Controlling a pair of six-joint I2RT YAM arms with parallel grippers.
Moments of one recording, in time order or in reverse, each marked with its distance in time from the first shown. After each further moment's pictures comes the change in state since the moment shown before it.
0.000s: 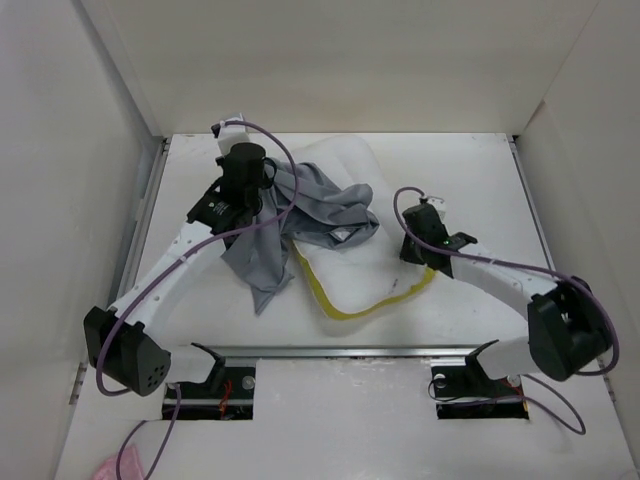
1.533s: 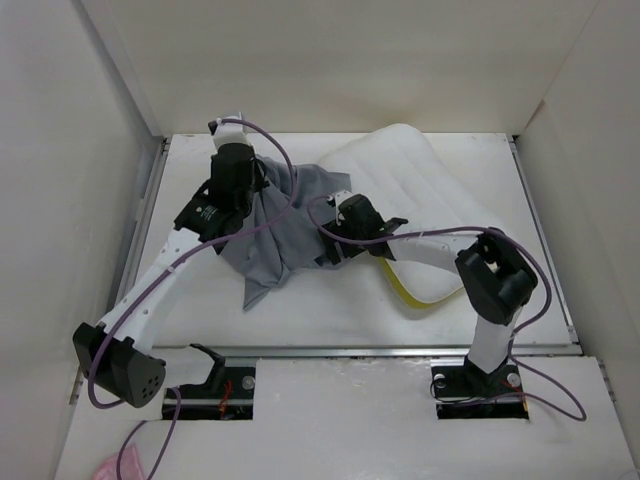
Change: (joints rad) left arm 0.015 -0.064 0.011 -0.047 0.111 0.079; right arm 0.238 0.466 0.372 0.154 -0.238 -0.438
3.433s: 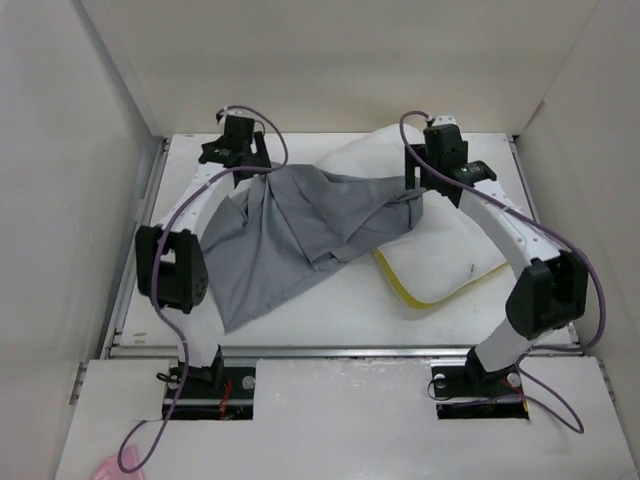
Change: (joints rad) left arm 0.238 0.665 0.447 -0.201 0.136 0.054; right arm -0.455 -0.139 0.329 -0.410 0.340 0.008
